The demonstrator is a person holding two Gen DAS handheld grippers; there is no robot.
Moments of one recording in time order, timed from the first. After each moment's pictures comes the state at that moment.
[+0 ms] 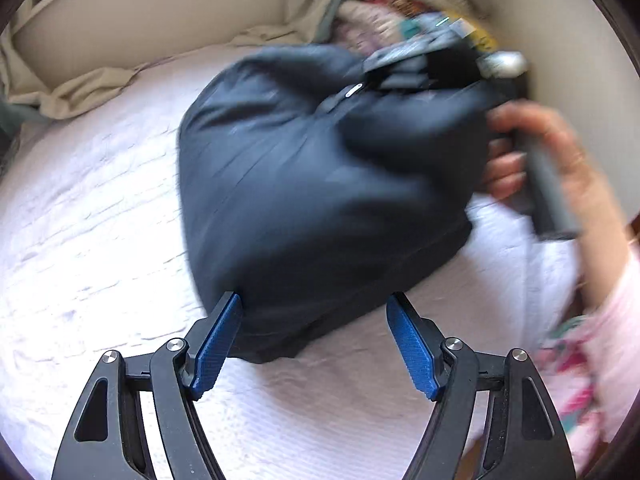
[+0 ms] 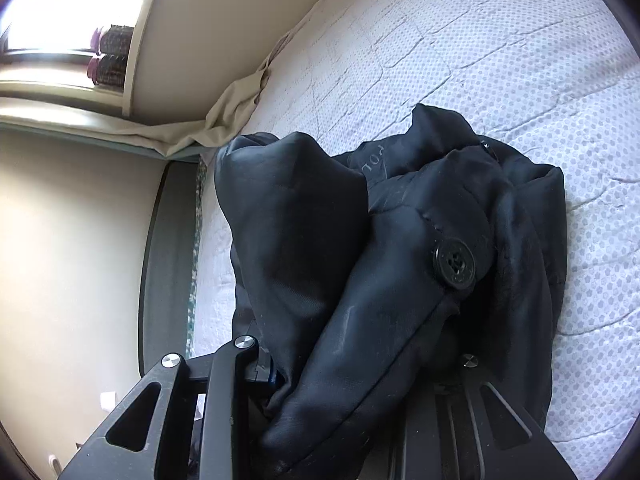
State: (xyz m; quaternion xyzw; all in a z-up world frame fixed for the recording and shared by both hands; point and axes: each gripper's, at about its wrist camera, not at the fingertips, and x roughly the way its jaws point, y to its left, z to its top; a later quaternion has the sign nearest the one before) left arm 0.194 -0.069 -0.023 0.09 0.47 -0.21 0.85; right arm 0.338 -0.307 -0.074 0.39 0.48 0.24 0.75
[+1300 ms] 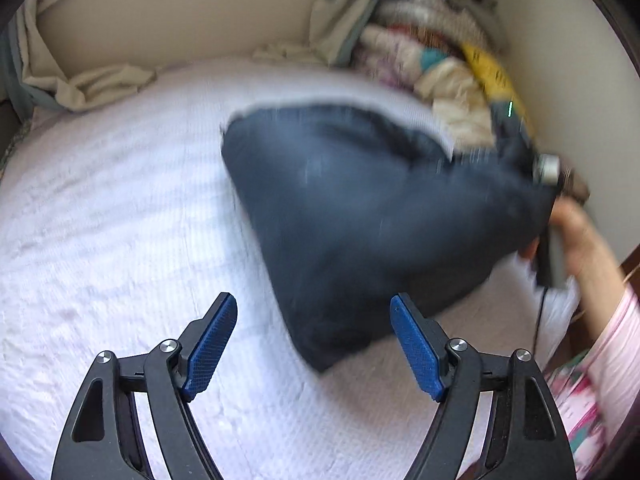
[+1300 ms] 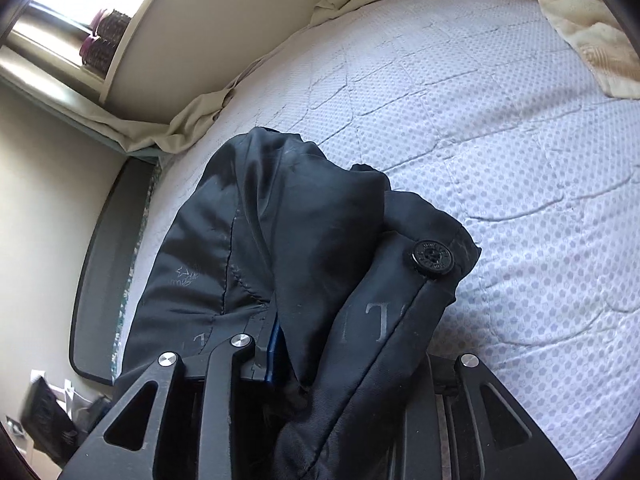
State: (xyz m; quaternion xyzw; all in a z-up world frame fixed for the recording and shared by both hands) left arm 0.205 -0.029 0.004 0.02 0.43 -0.22 0.87; right arm 0.288 -0.384 -0.096 0.29 0.46 0.17 0.82
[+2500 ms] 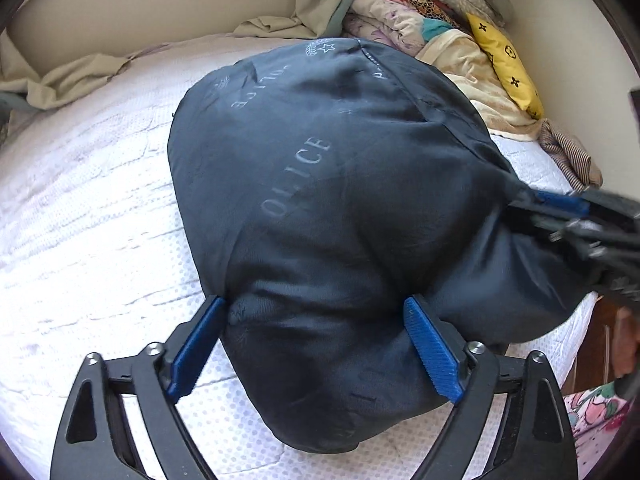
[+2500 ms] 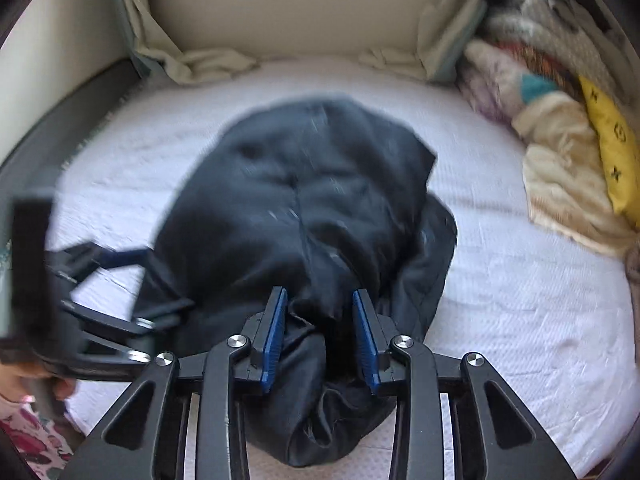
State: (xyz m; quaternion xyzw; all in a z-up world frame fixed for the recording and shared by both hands) left arm 0.256 -0.083 -0.042 0.05 0.48 -0.23 0.84; right arm 0.194 -0.278 -0.036 -0.01 0.43 0.07 0.90
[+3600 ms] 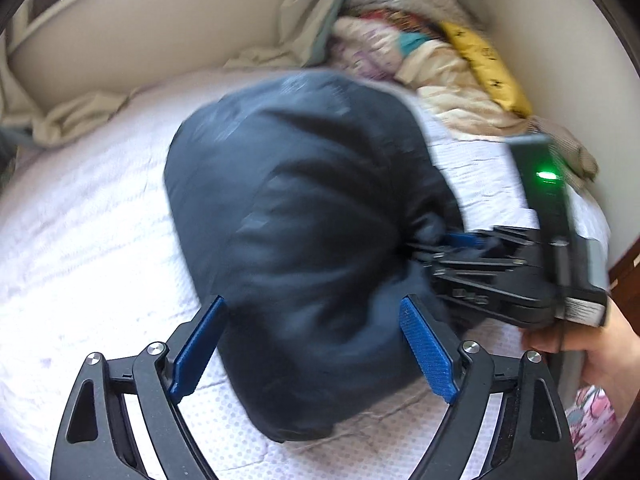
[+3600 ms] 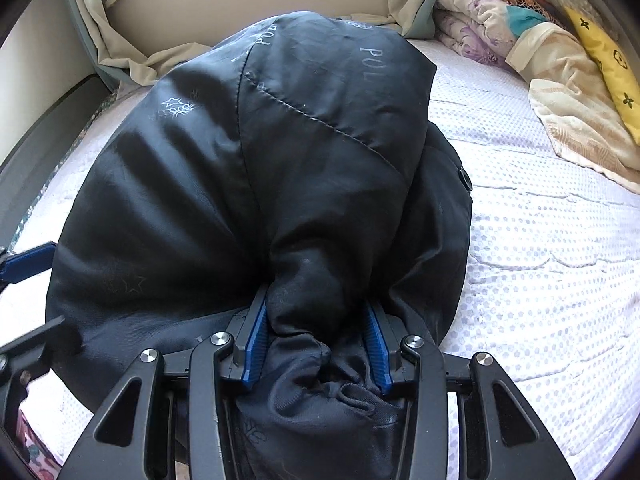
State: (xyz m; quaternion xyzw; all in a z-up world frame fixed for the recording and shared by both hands) left arm 0.223 -0.104 -0.016 0.10 0.42 -0.24 0.87; right arm 0.220 -0.295 -0.119 0.06 0.44 0.05 0.90
